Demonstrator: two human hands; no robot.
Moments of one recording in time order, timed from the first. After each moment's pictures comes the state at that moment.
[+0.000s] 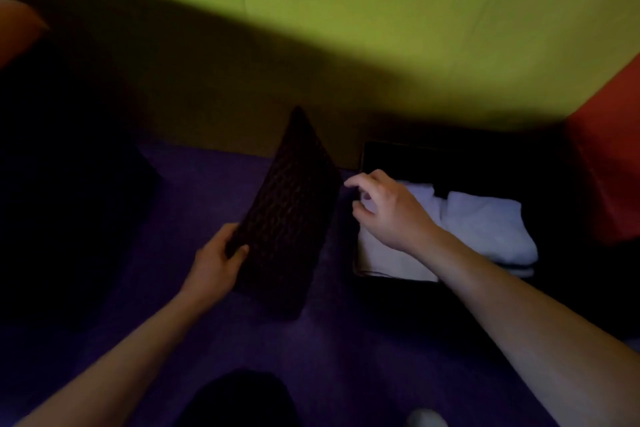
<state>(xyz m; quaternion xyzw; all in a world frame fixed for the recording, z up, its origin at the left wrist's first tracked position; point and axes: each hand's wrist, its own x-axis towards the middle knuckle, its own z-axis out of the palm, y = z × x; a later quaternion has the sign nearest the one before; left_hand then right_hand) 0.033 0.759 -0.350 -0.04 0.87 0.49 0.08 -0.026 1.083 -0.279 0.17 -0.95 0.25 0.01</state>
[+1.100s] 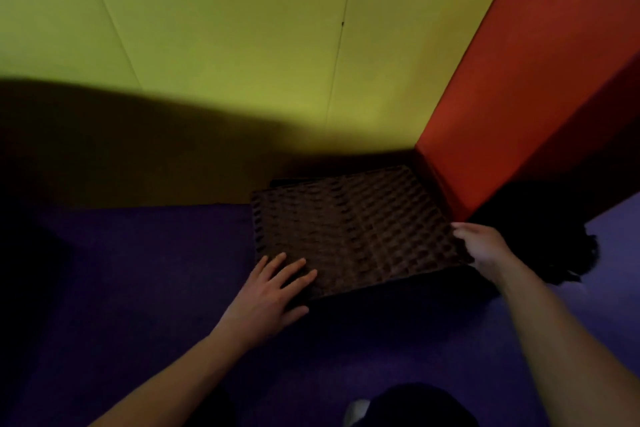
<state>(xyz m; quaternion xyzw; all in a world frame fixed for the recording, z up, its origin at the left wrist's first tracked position) 0.069 0.963 -0.283 0.42 0.91 0.03 0.07 0.109 1.389 -0.231 -0.44 -0.68 0.58 0.05</state>
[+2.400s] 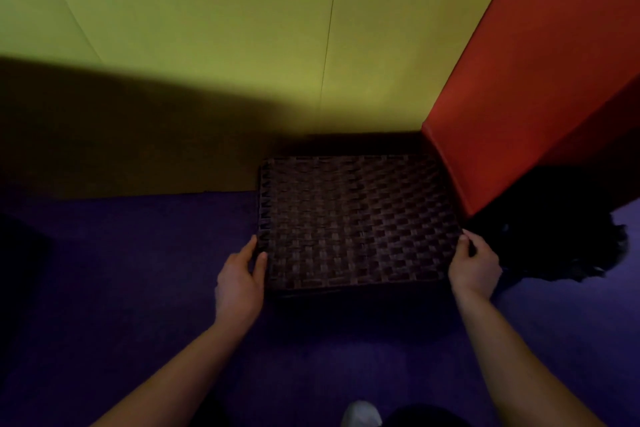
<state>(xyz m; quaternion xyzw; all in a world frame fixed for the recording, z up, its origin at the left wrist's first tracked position) 0.041 0.994 -0.321 -0.03 0.90 0.43 0.07 0.121 1.360 -0.312 -0.46 -0.79 0.34 0.23</state>
